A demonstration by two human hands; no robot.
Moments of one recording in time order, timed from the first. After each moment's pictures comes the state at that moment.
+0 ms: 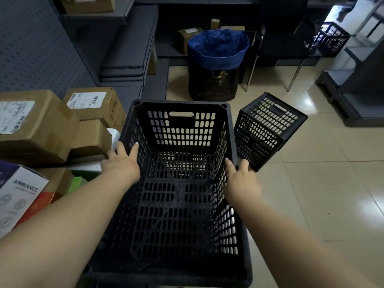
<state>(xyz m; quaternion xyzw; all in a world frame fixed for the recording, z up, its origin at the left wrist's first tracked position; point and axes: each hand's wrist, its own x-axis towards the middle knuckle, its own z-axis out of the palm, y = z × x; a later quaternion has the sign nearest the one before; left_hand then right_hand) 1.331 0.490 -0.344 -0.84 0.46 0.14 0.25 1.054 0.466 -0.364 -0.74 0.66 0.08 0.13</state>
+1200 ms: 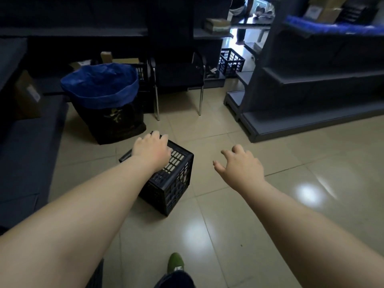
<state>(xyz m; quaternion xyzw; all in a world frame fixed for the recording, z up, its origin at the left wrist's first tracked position) 0.762 0.040 -0.297 -0.67 0.74 0.01 0.04 0.540 0.093 -0.287 -0.70 0.71 0.00 0.03</state>
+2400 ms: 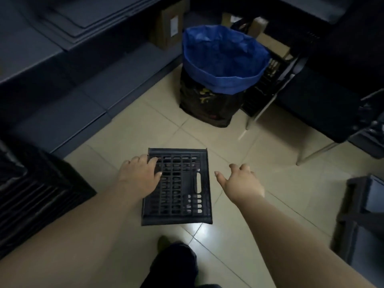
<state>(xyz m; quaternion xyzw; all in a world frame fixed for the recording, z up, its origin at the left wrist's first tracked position) 0.807 -0.190 -0.435 -0.91 0.34 0.20 0.08 0.644 -0.383 -0.410 -0.88 0.42 0.19 0.13</state>
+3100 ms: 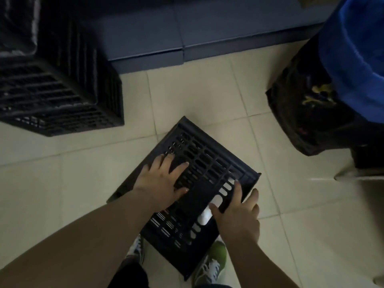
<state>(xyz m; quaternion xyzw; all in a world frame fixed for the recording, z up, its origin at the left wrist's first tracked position) 0.791 -0.258 -0.662 -0.94 0.11 0.31 0.03 0.732 -0.453 -0.676 -0.92 0.21 0.29 0.13</state>
